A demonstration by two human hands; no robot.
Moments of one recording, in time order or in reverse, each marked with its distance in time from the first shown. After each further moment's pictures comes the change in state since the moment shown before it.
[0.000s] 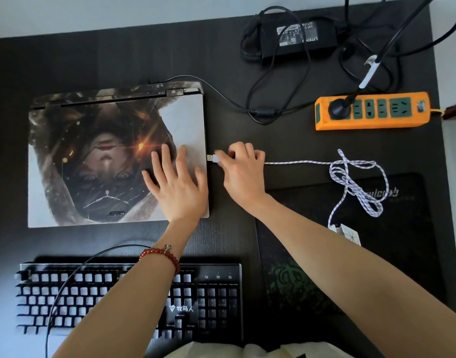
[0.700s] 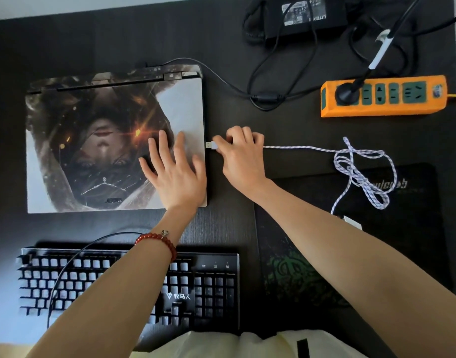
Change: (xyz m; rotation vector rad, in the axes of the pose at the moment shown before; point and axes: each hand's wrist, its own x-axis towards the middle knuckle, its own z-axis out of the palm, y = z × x) left_hand 0.001 0.004 -0.001 0.003 -0.014 -0.016; right_hand 0.007 0.005 0.003 0.002 0.001 -0.067
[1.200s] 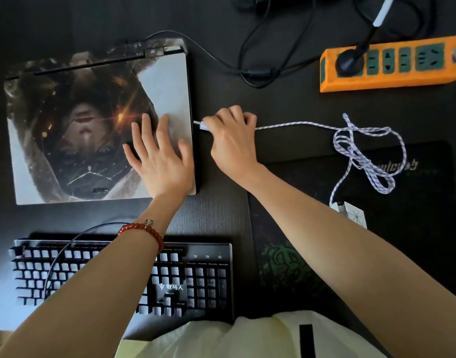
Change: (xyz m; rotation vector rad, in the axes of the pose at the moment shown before) left_hand -0.001 0.001 -0.002 0.019 0.008 -0.024; right_hand 0.000 0.003 0.005 0.095 -0.002 -0.001
